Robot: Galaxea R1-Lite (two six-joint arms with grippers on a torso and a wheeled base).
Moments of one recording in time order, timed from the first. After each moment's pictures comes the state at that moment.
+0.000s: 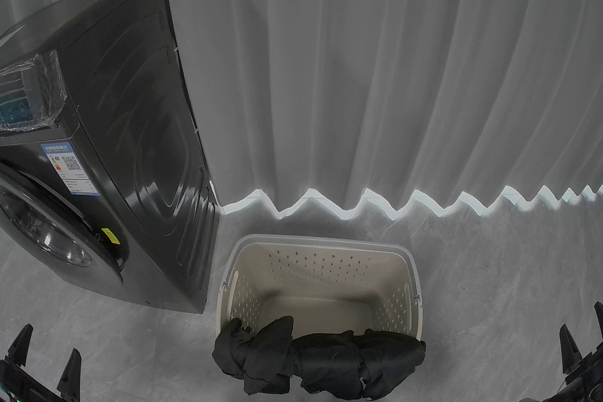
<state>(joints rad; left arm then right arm) 0.00 0.02 -0.02 0.00 0.00 0.00 0.00 0.02 -0.02 -0.01 0.00 0.00</state>
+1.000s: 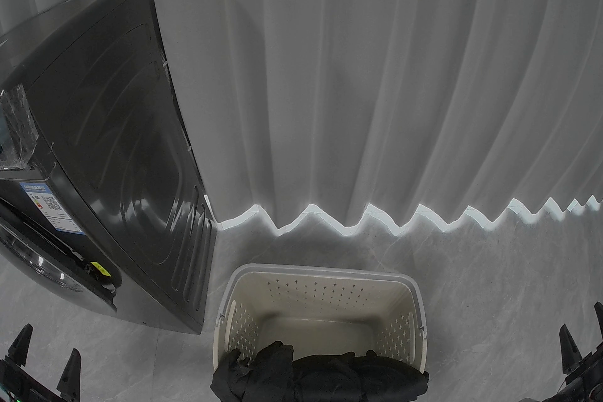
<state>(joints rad) 0.00 0.02 -0.02 0.00 0.00 -0.01 0.00 0.02 -0.02 -0.01 0.00 0.00</state>
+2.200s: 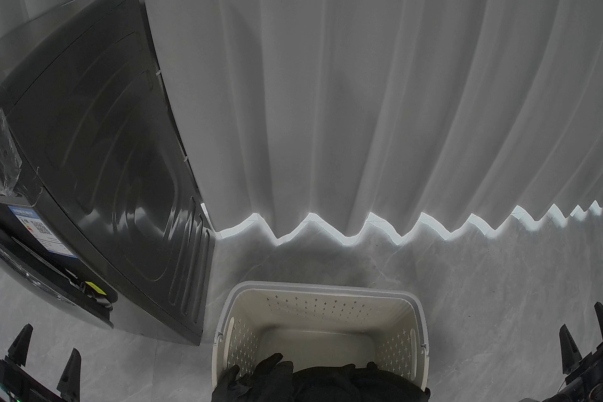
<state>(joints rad) 0.00 0.02 -0.02 0.00 0.00 -0.01 0.00 0.02 -0.02 -0.01 0.00 0.00</state>
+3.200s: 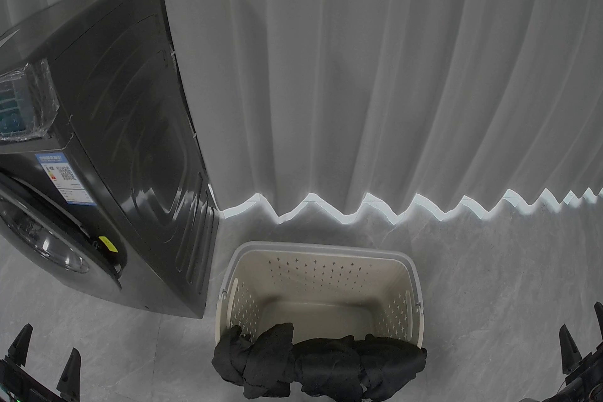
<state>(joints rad) 0.00 0.02 -0.02 0.00 0.00 -0.01 0.00 0.02 -0.02 -0.01 0.00 0.00</state>
